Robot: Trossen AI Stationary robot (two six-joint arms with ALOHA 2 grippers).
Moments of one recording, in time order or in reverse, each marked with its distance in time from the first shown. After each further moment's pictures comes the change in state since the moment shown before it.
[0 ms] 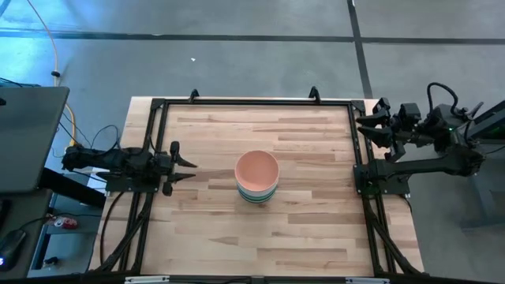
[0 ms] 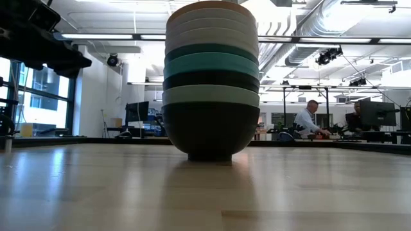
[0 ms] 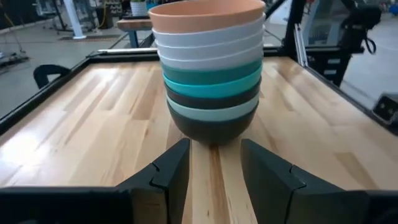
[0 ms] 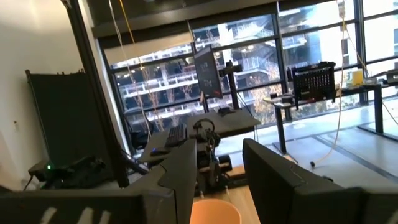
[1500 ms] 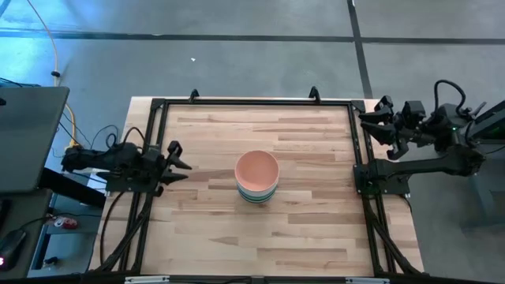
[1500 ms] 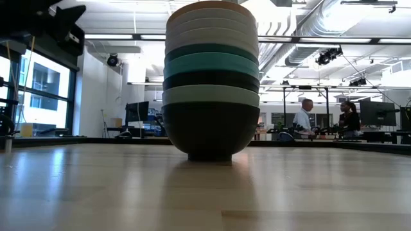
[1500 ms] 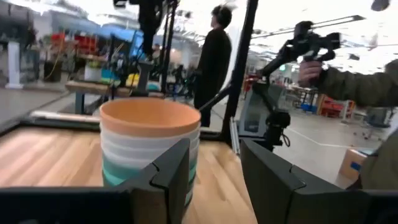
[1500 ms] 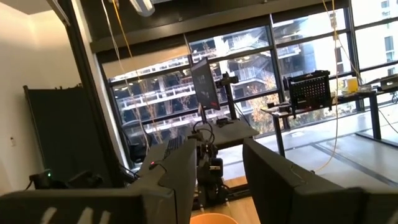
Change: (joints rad) left arm 0.025 -0.002 -0.003 0.348 0.211 -0.184; right arm 0.000 -0.004 0.000 0.045 0.027 0.019
